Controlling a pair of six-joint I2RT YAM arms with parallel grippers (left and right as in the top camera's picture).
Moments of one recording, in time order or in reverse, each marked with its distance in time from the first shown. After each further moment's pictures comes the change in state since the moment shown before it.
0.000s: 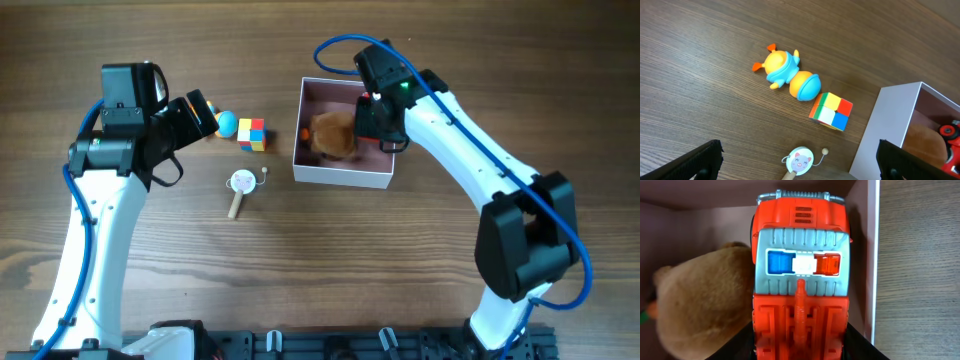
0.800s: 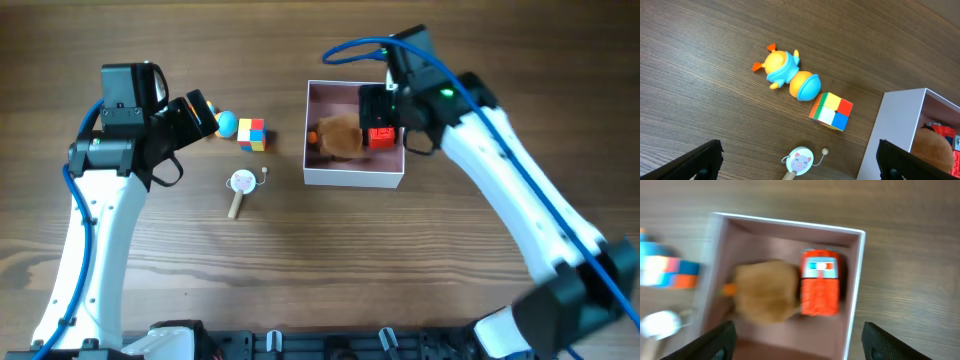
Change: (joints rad) left arm 0.000 0.000 0.000 0.000 0.000 0.000; right arm -0.013 -0.266 0.000 -0.021 -0.037 -0.241
